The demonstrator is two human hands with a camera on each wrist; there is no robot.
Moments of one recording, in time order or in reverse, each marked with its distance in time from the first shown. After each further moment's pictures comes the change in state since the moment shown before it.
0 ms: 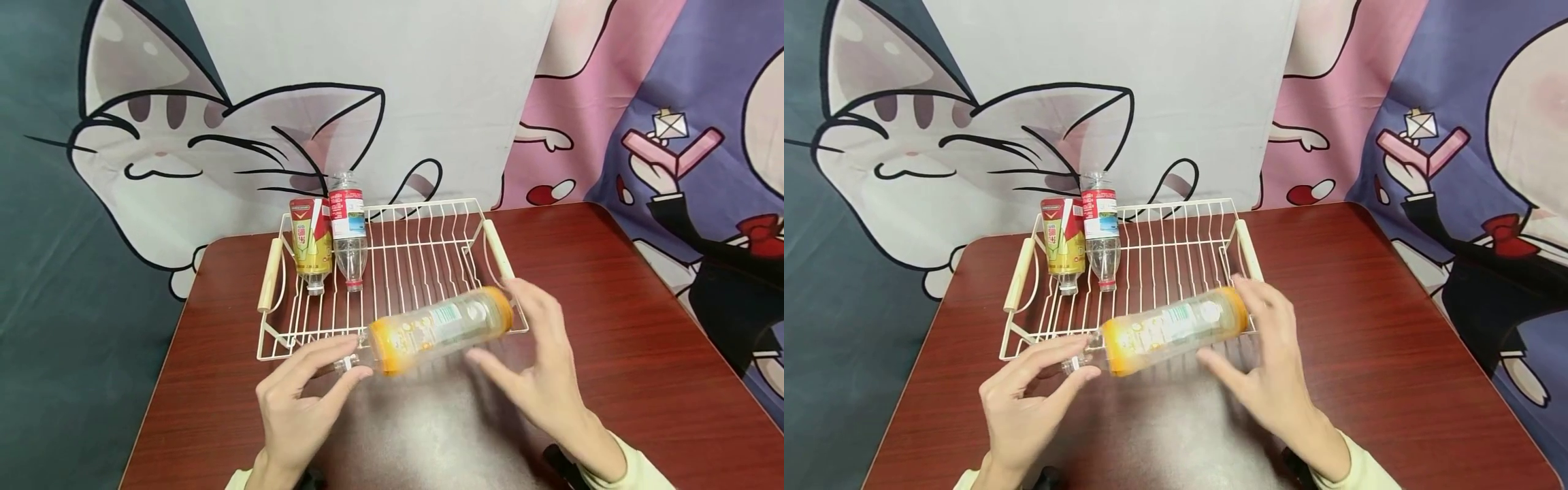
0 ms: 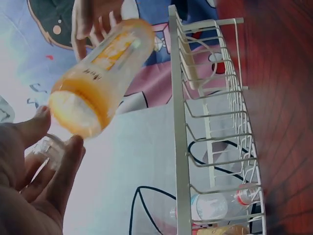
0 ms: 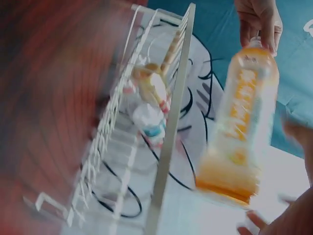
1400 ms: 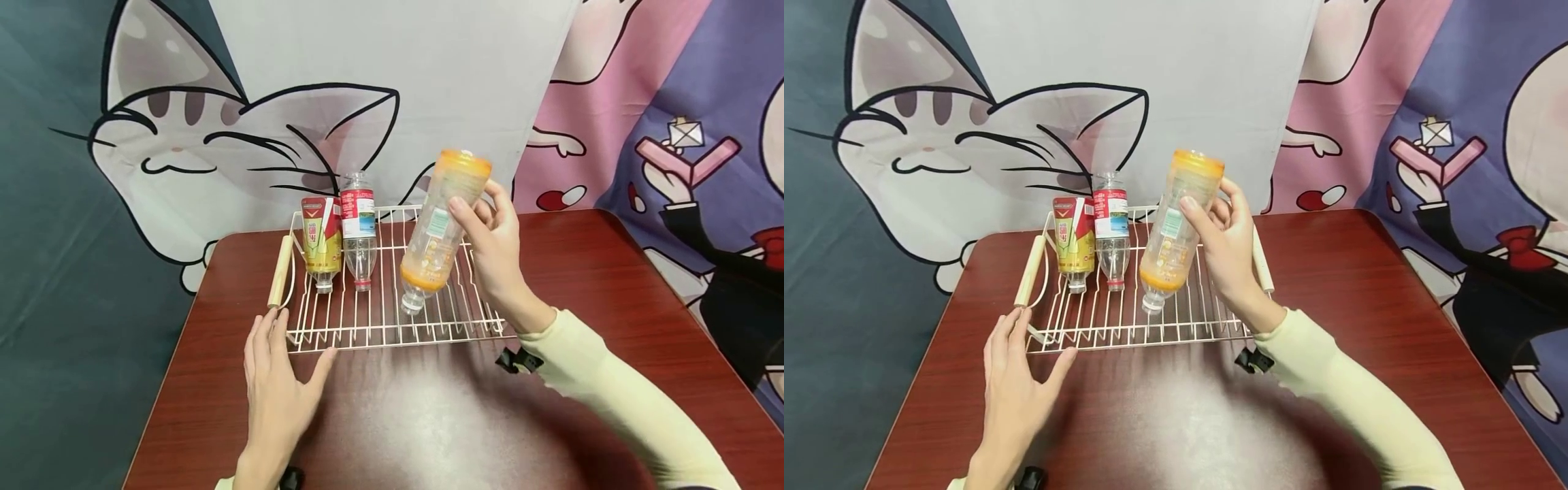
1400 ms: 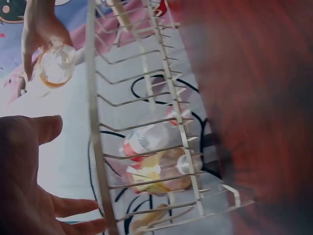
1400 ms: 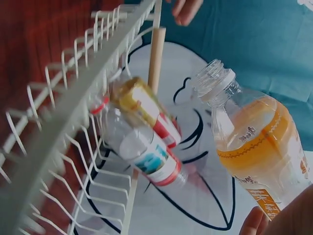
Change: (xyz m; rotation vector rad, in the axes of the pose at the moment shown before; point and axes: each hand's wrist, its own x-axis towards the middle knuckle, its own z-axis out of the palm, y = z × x) left_hand -0.035 -0.034 -0.043 0.694 -0.164 -0.488; right_hand 0.138 0.018 0.075 0.750 0.143 0.448
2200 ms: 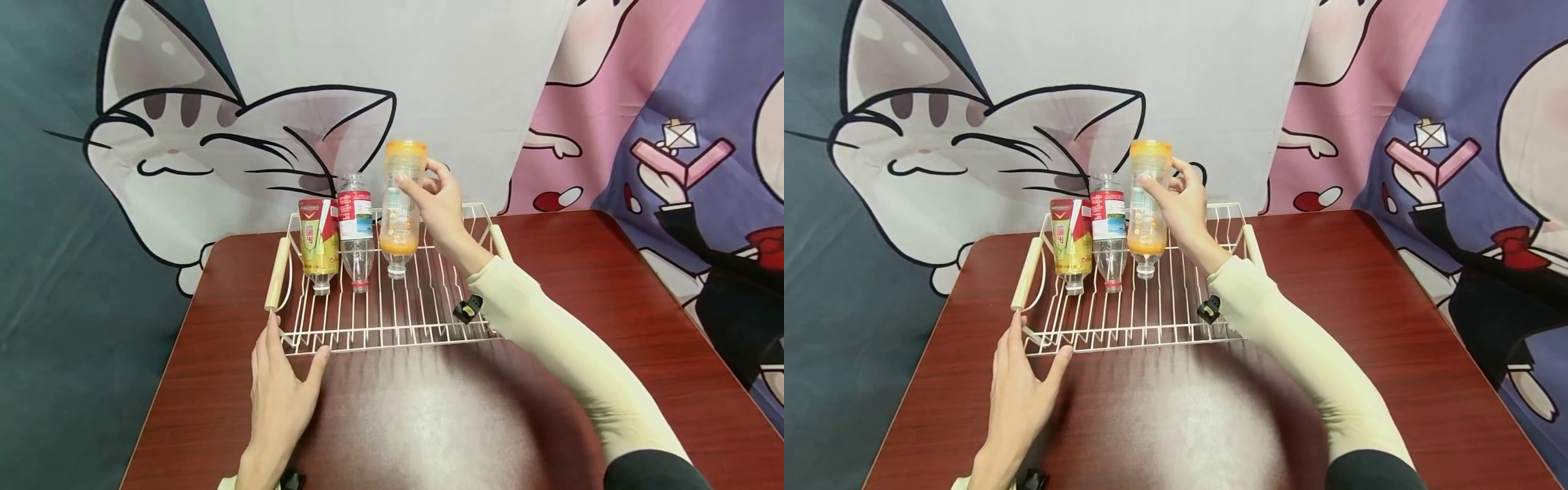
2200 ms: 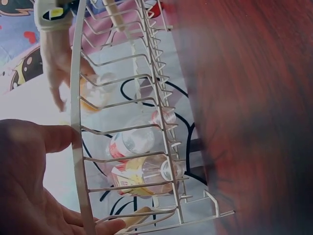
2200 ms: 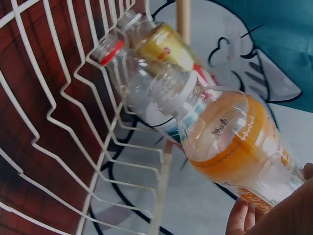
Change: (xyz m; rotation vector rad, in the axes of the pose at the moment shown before) left_hand -0.002 -0.003 0.007 -0.009 -0.121 -0.234; right_hand 0.073 0.057 0.033 -0.206 -0.030 0.179
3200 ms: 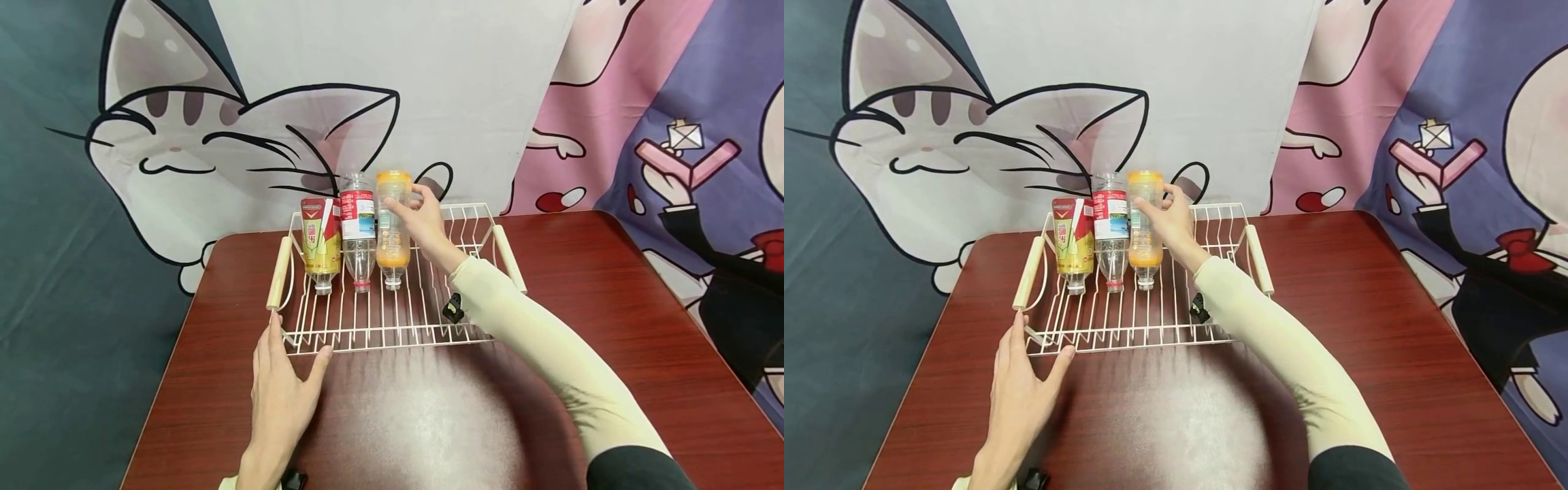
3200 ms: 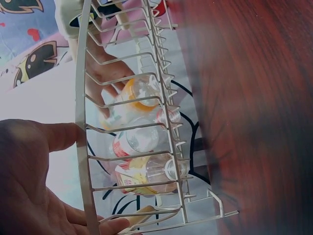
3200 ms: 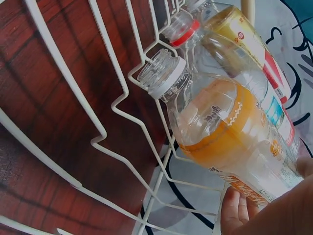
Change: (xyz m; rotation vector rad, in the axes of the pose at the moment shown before) left_hand -0.001 0.001 -0.002 0.008 -0.004 -0.016; right_hand 0.011 0.048 0.013 -0.268 0.005 0.191
